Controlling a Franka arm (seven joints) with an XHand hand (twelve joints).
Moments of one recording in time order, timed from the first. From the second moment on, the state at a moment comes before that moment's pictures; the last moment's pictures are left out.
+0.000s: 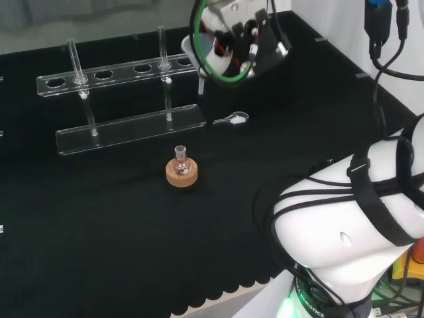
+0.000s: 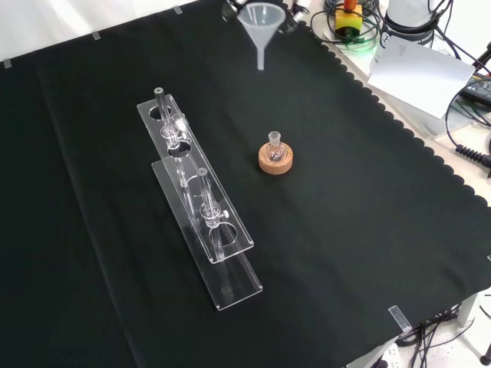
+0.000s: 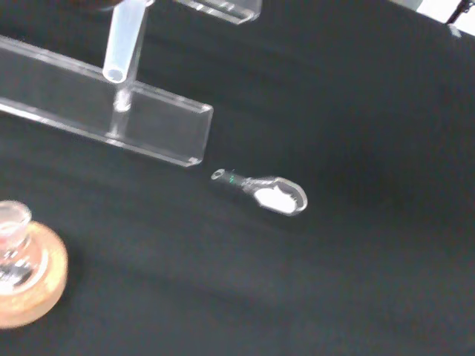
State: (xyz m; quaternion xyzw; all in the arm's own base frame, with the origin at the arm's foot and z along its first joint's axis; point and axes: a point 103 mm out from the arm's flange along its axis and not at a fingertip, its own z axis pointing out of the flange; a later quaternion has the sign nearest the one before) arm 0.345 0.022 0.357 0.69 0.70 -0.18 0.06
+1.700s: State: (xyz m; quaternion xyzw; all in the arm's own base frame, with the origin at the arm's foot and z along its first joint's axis) arm 0.350 0.065 0.259 0.67 0.72 -0.19 0.06
